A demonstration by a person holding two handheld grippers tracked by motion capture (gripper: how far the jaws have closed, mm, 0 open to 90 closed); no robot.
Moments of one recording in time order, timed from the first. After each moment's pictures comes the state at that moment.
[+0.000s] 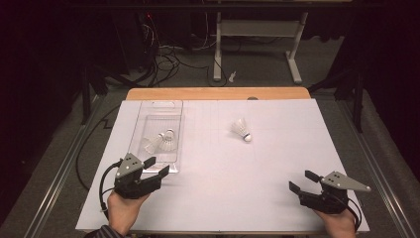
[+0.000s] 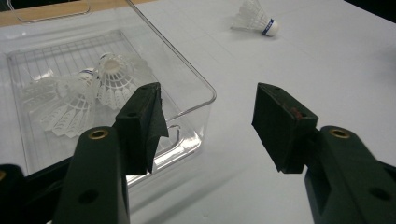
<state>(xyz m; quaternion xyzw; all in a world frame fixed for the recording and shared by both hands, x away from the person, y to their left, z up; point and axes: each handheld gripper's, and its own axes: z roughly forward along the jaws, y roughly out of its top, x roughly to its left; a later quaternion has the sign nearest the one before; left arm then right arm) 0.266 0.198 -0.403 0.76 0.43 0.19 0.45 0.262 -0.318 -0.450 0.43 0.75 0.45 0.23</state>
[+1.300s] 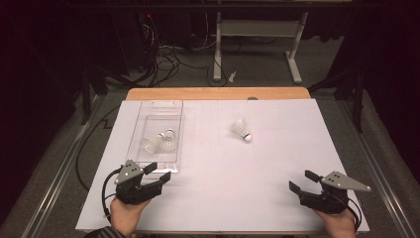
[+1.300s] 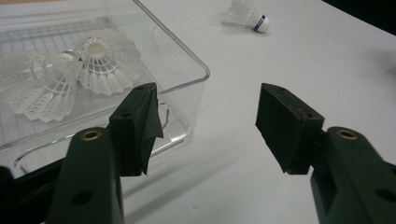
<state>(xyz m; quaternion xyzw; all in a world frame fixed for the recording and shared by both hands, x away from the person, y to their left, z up) 0.262 0.203 -0.428 0.75 0.43 0.17 0.47 0.262 -0.319 -0.450 0.43 0.75 0.45 0.23</state>
